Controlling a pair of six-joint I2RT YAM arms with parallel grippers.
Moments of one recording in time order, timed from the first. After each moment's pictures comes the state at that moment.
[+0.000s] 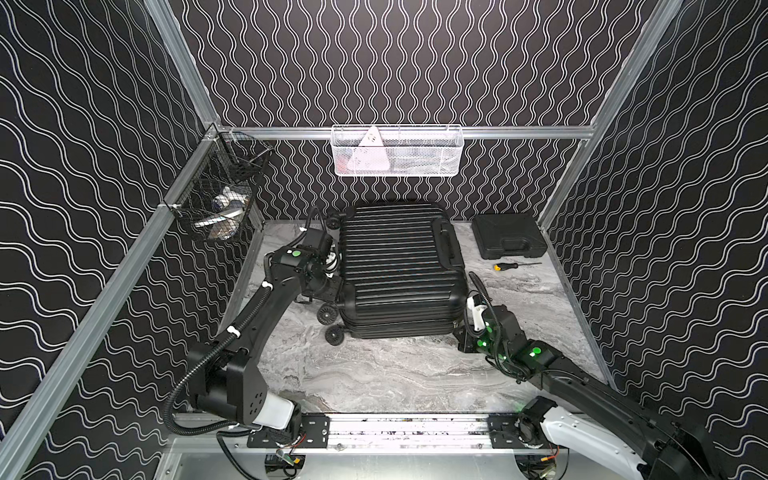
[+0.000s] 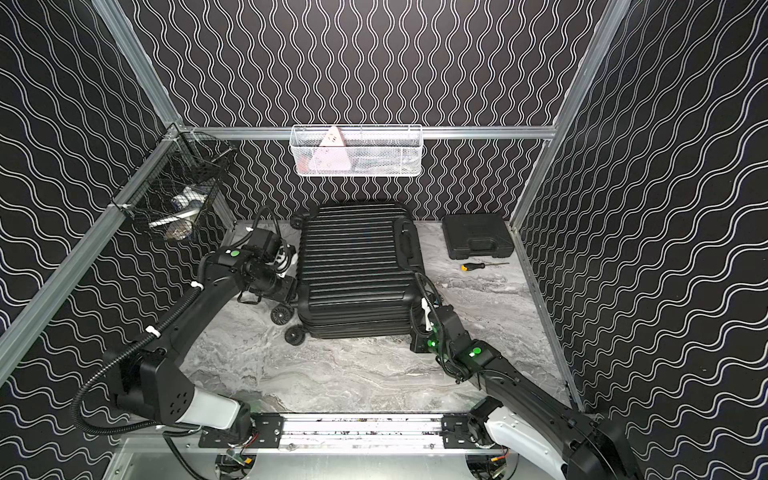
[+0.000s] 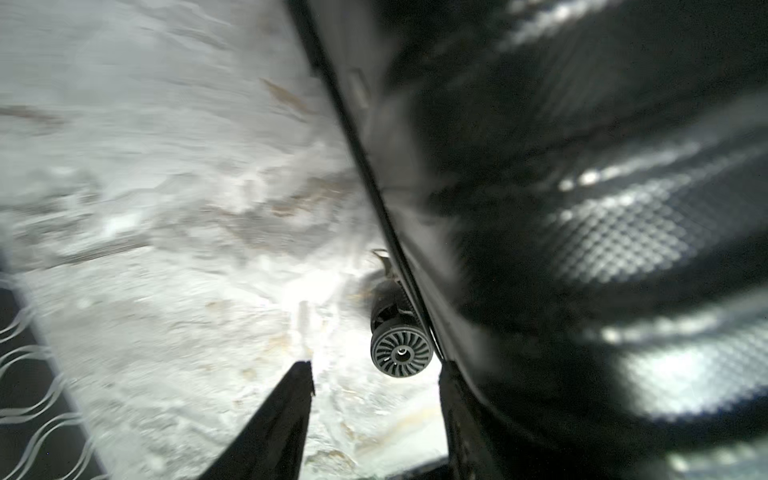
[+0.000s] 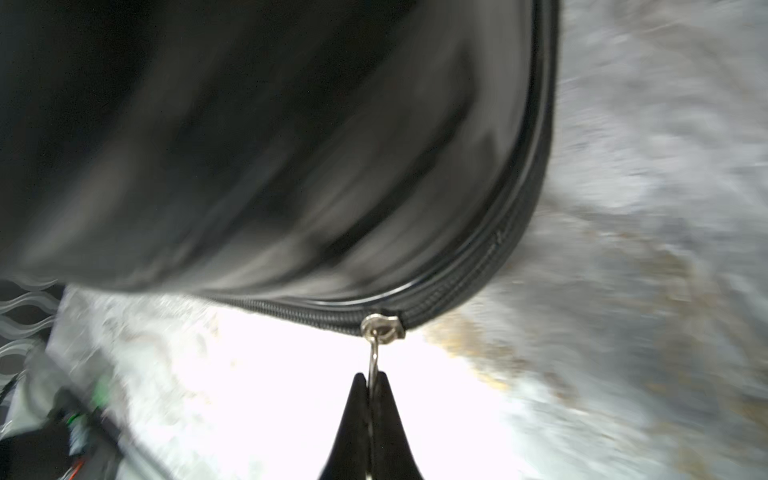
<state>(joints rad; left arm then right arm) -0.22 1.48 1.35 -1.14 0.09 0.02 0.59 0.90 0.48 -0.31 -0.03 0.60</state>
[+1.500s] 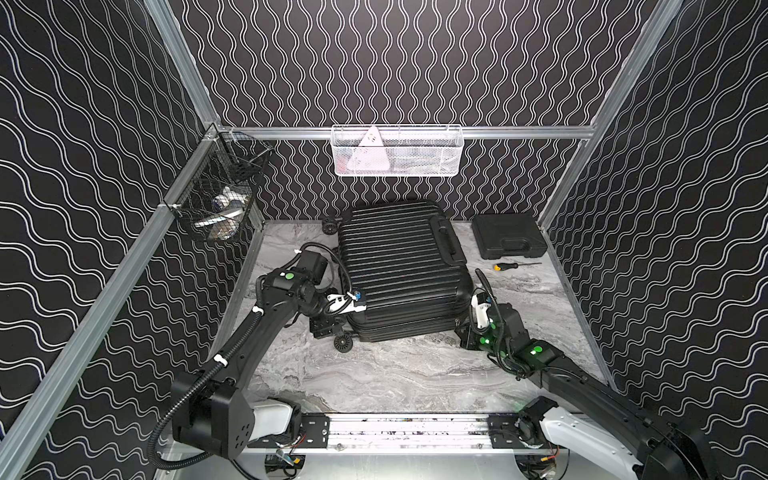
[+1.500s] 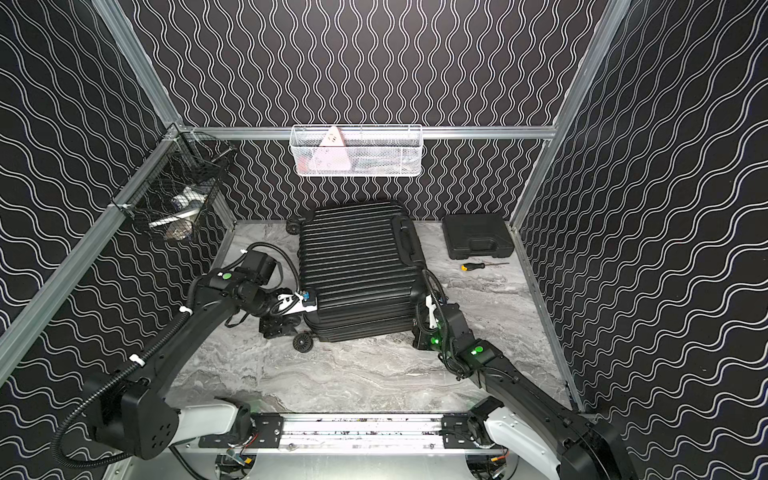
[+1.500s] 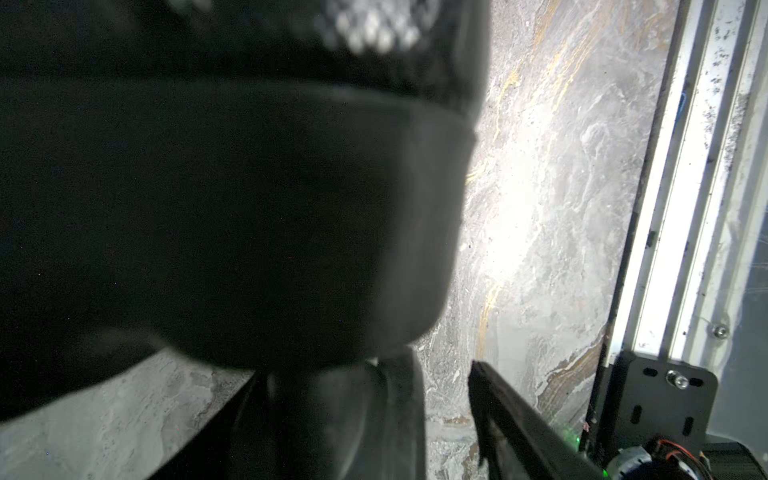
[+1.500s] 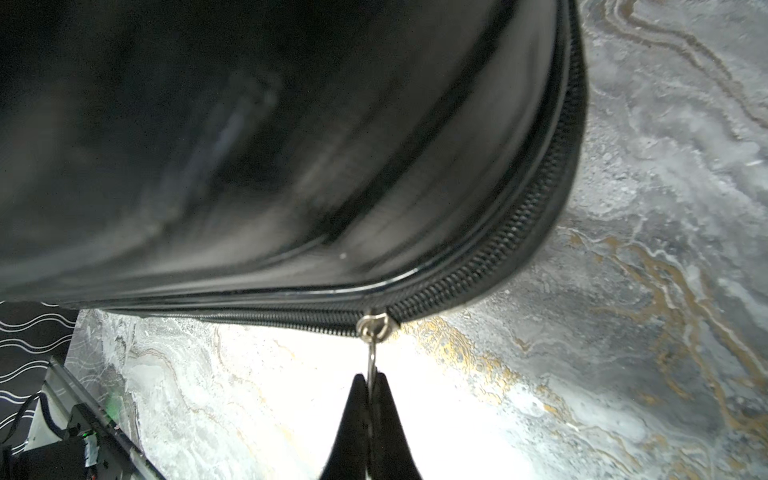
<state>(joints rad) -0.20 1.30 1.14 -1.13 0.31 1.09 0.54 0.92 0.45 -0.26 -0.12 0.59</state>
